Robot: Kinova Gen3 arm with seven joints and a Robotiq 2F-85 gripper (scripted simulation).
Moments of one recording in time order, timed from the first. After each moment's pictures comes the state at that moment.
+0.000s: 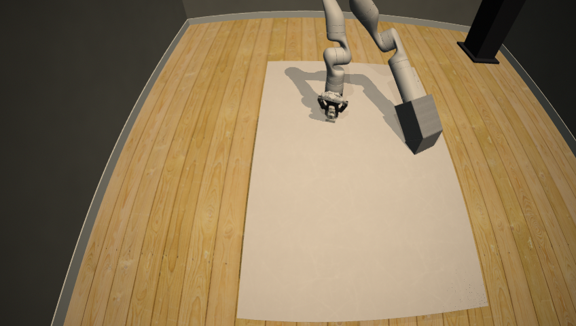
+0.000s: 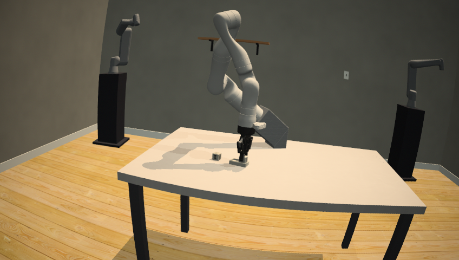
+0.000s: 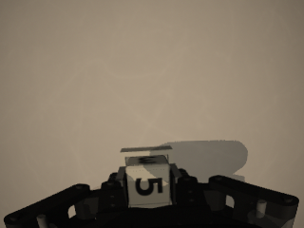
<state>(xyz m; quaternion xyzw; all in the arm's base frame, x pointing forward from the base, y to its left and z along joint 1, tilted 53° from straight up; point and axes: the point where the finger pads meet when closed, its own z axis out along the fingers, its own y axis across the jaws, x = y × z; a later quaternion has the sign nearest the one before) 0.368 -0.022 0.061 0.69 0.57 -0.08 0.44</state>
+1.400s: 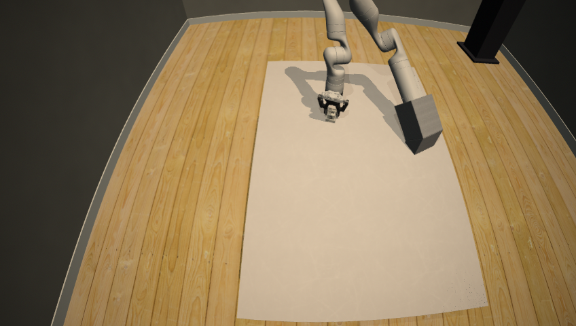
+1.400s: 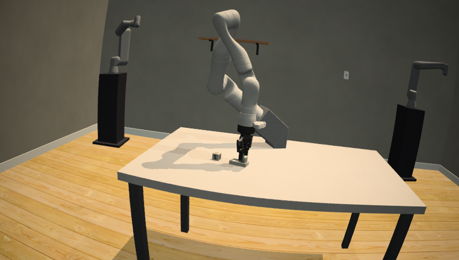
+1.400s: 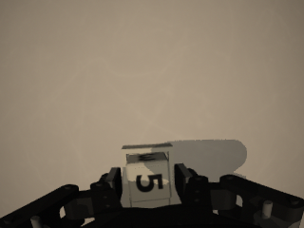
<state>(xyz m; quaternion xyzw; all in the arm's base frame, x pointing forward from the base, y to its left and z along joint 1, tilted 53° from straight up) 0.366 -0.020 0.063 0.69 0.57 -0.09 0.44</state>
